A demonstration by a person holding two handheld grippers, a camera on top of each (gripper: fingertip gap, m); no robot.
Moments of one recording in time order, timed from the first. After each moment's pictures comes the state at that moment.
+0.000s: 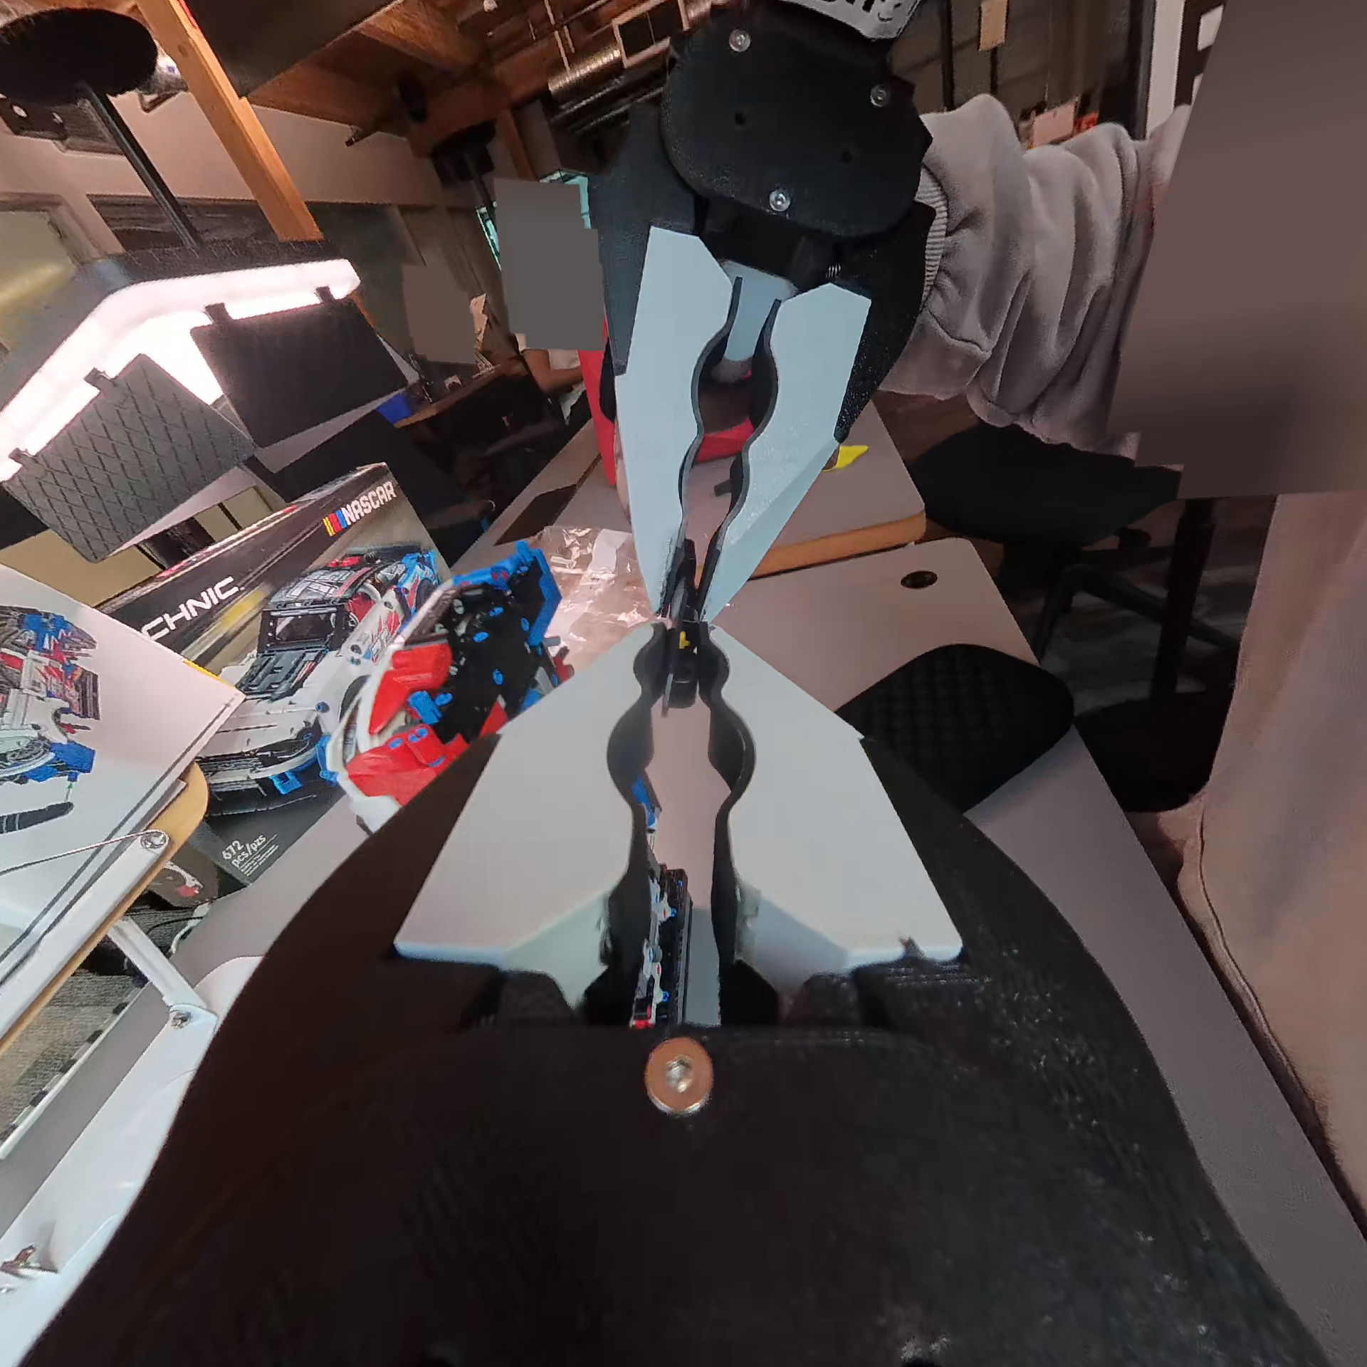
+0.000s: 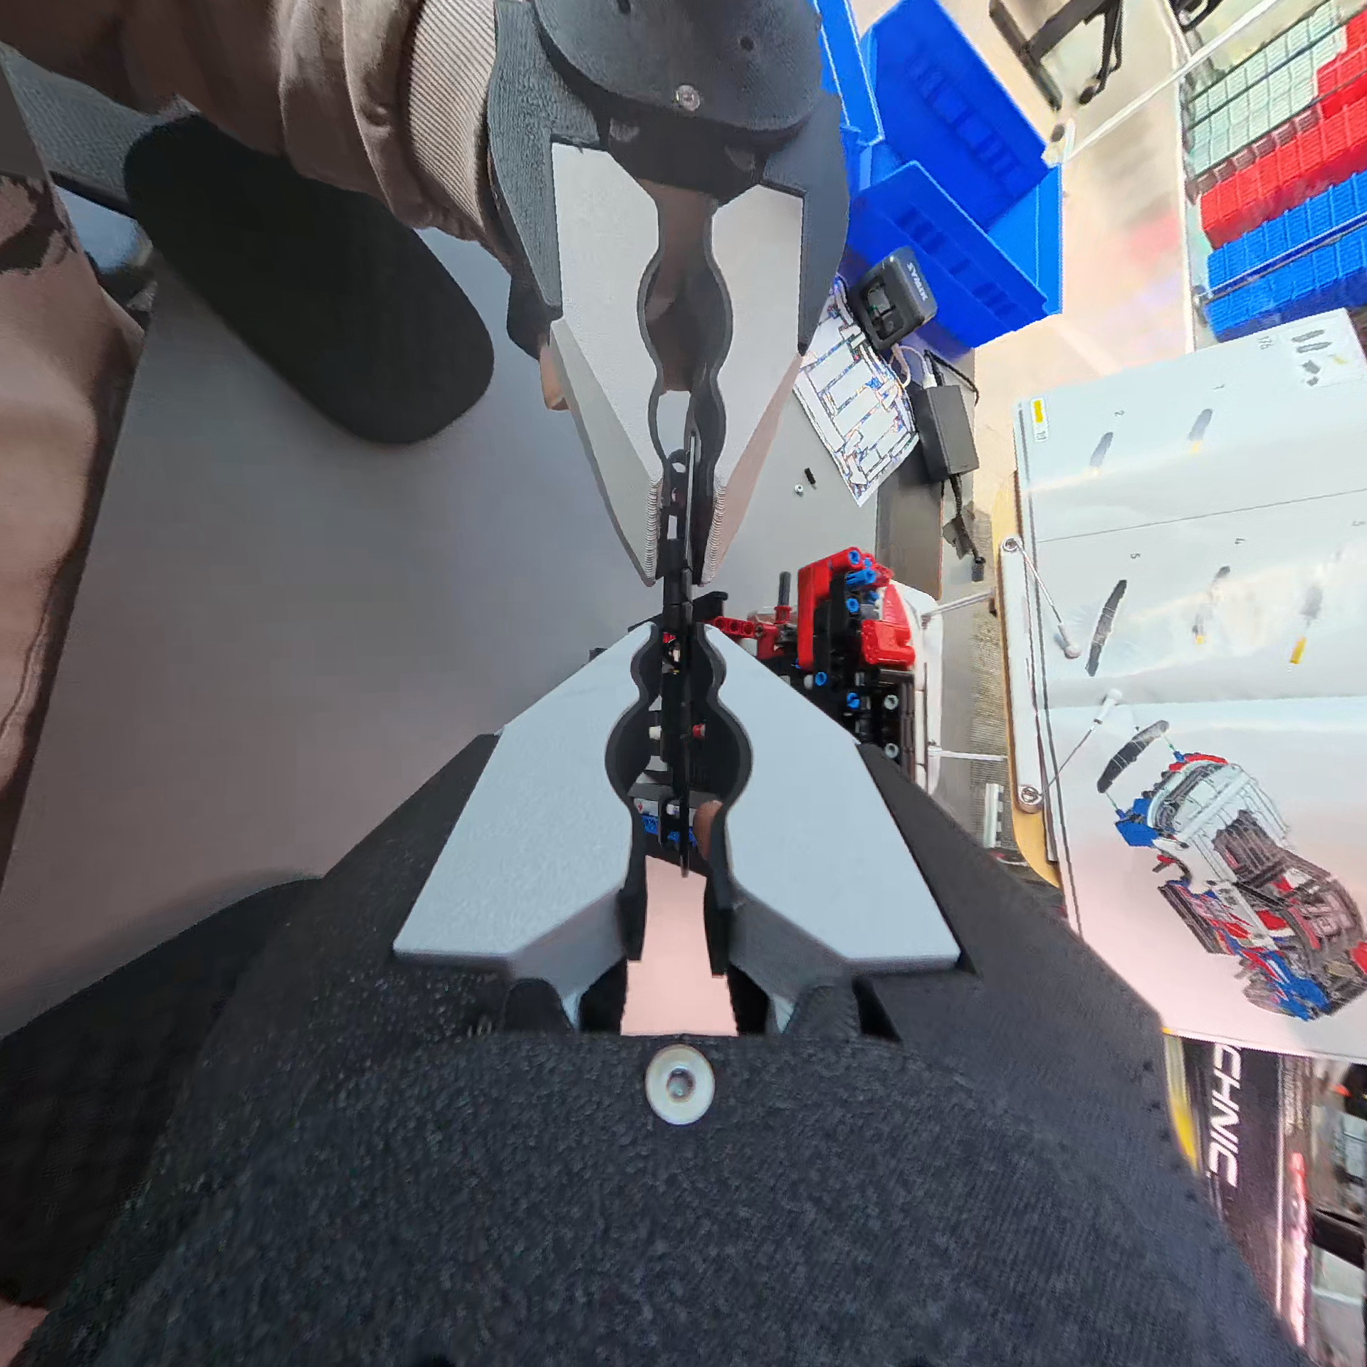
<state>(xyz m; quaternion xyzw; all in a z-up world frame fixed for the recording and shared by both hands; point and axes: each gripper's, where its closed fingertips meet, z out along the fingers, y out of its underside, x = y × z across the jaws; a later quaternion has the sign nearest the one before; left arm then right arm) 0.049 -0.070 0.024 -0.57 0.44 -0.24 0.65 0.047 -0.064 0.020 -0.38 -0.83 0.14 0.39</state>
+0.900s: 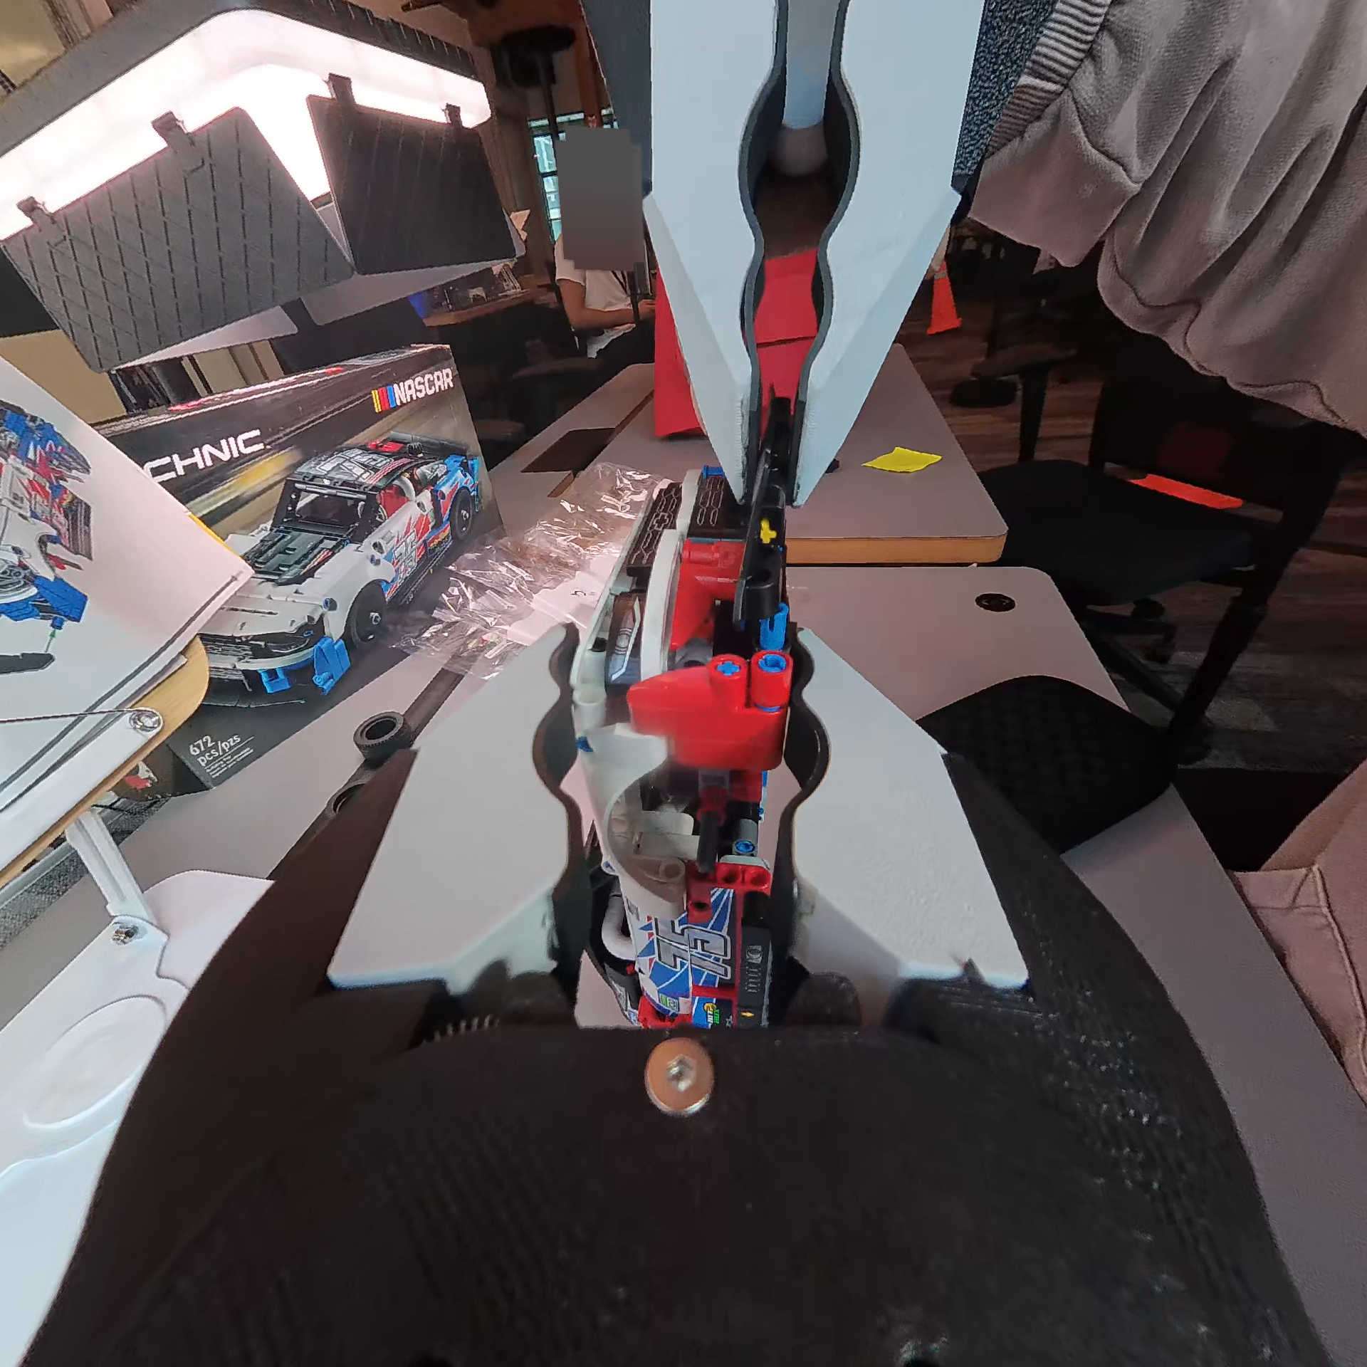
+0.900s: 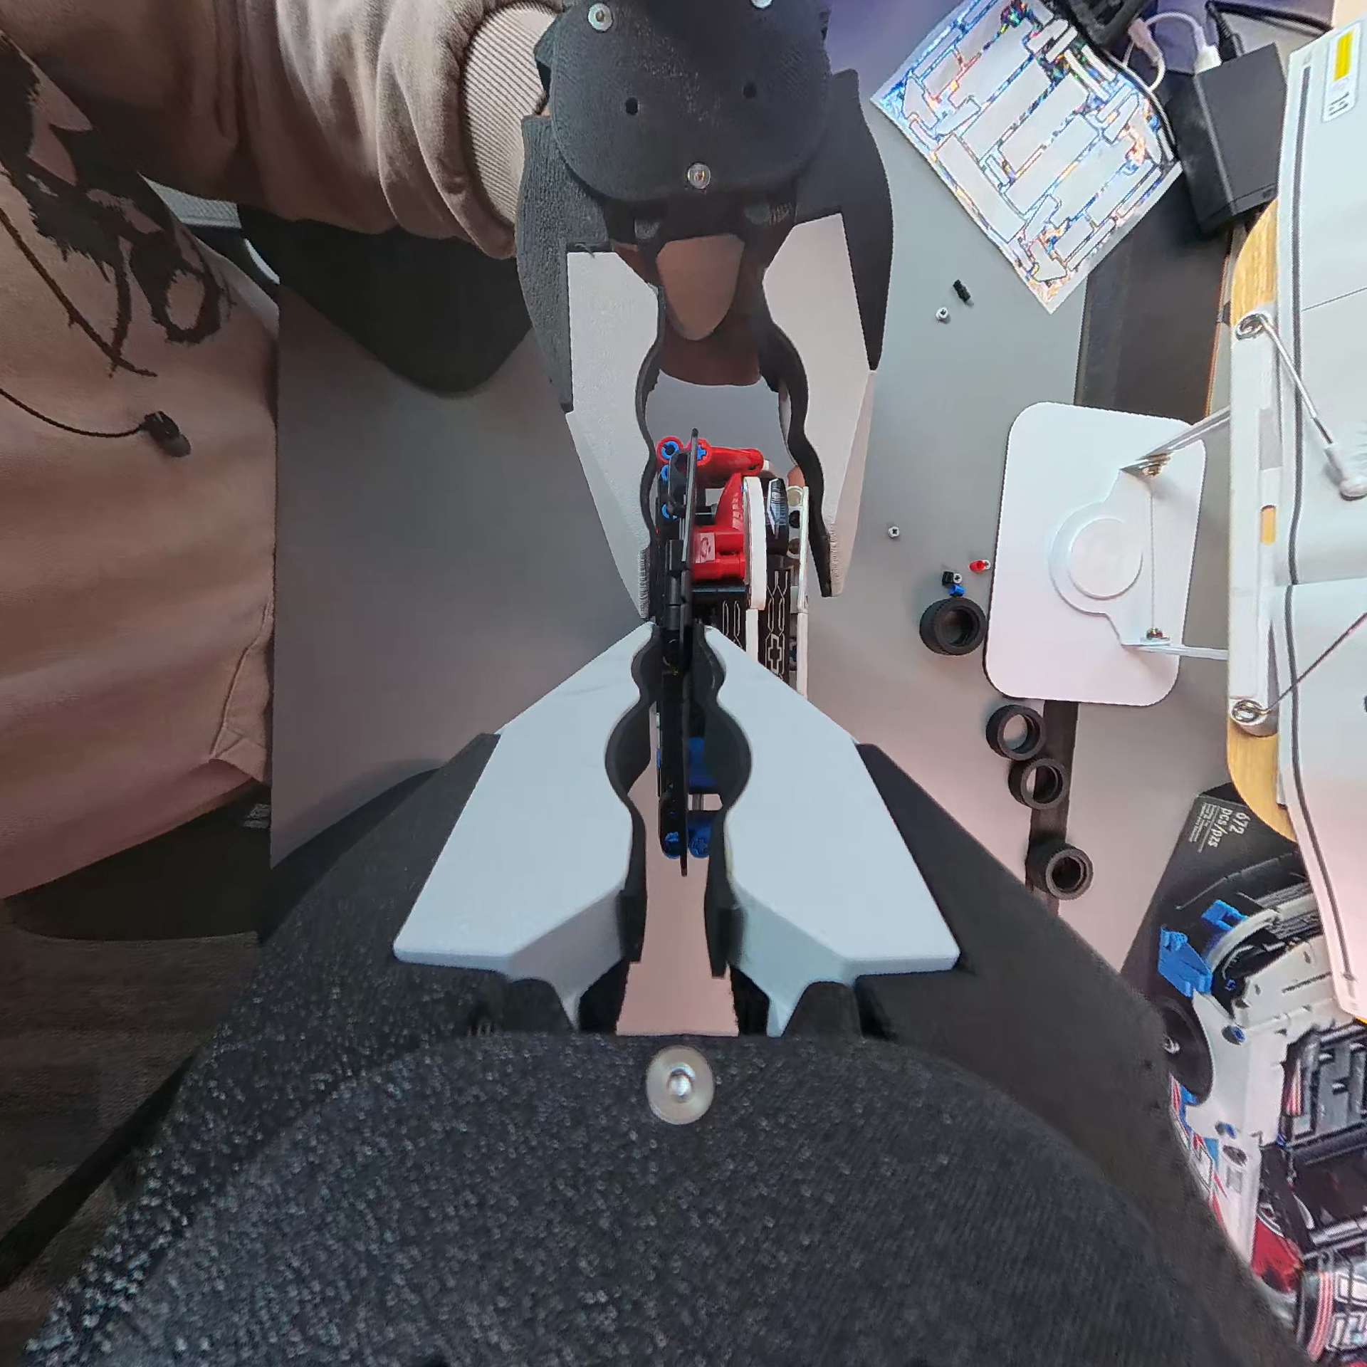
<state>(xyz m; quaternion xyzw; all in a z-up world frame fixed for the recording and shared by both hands) 0.024 0.021 0.003 -0.63 0.38 -0.28 0.62 0.031 0.001 0.028 -0.50 -0.83 0.18 0.18</state>
